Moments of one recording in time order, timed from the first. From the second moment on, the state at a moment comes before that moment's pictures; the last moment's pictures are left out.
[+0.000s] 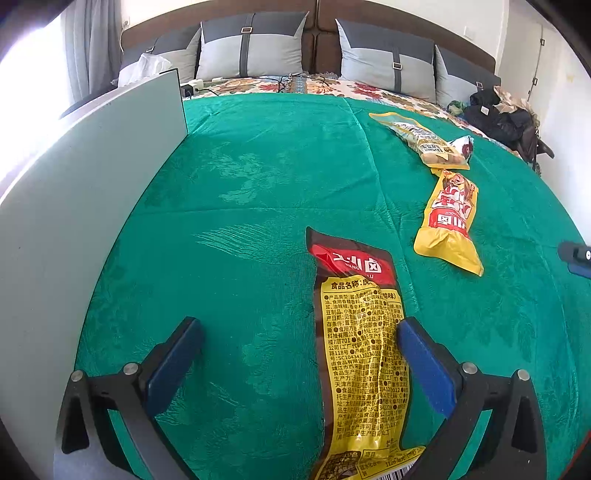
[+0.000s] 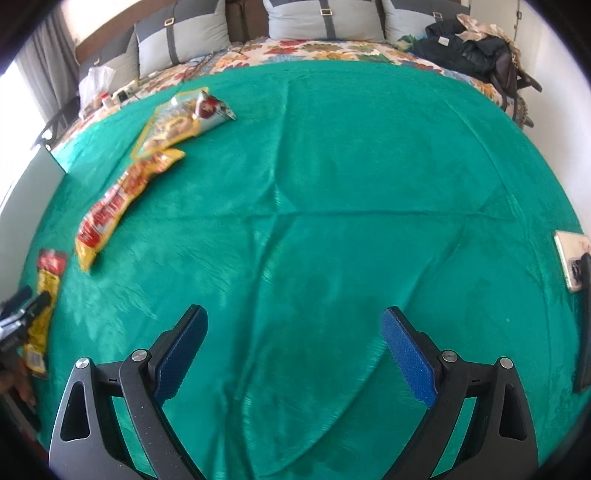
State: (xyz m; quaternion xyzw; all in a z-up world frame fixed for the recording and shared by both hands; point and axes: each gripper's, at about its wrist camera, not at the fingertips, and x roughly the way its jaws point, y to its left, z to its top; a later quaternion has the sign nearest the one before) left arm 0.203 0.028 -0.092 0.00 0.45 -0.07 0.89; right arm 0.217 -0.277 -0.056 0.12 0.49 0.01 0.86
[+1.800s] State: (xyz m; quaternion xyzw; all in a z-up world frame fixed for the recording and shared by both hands) left arm 0.204 0.029 -0.092 0.00 0.45 -0.06 0.89; right arm 0.147 -0.290 -0.089 0.01 0.45 0.00 0.89
